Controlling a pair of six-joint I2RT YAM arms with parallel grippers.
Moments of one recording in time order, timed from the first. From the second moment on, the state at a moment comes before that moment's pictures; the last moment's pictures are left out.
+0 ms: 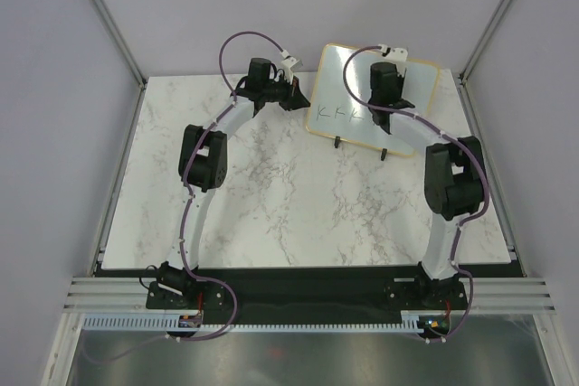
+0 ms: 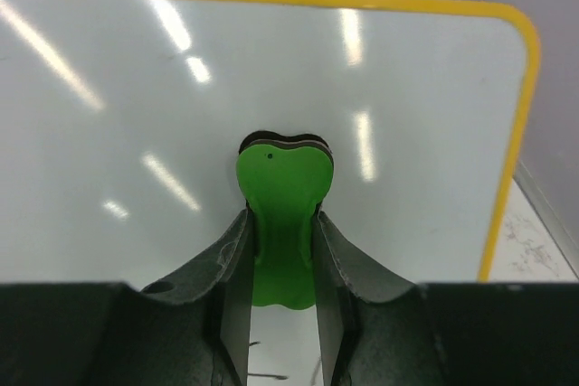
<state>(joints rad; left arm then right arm) -0.33 2.55 2.17 -0.13 0.79 0.04 0.22 1.96 1.47 0.12 0.67 0.10</state>
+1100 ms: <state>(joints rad) -0.34 2.54 2.17 -0.13 0.80 0.05 0.31 1.84 1.13 0.22 0.71 0.19</state>
